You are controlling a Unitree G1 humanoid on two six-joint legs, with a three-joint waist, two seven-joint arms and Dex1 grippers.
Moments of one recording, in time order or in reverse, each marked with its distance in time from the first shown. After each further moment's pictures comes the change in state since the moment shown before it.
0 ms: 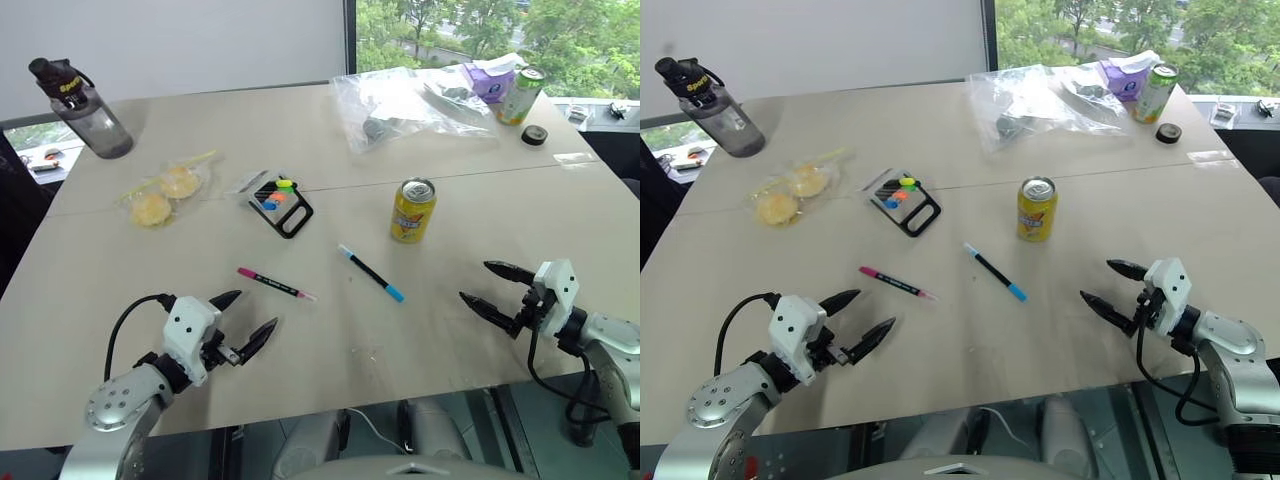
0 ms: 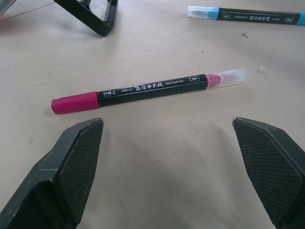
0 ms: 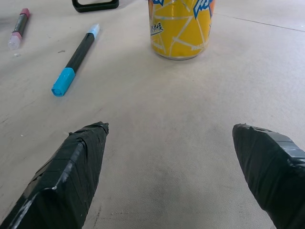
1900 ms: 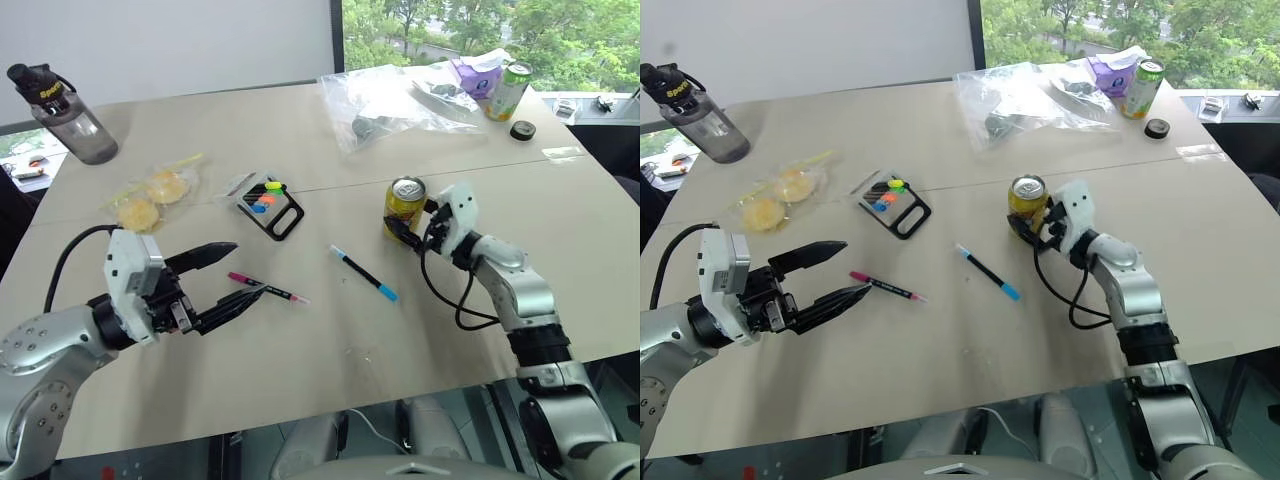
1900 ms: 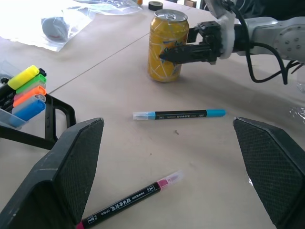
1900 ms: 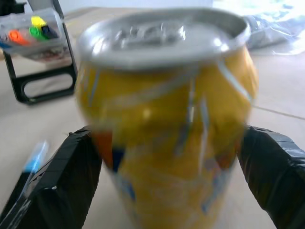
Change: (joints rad) left arm -0.177 0.267 0.269 -0.140 -0.470 0.335 -0.218; right arm -0.588 0.376 0.193 0.235 -0.165 0.236 -0.350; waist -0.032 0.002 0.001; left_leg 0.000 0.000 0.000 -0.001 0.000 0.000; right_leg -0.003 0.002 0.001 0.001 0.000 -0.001
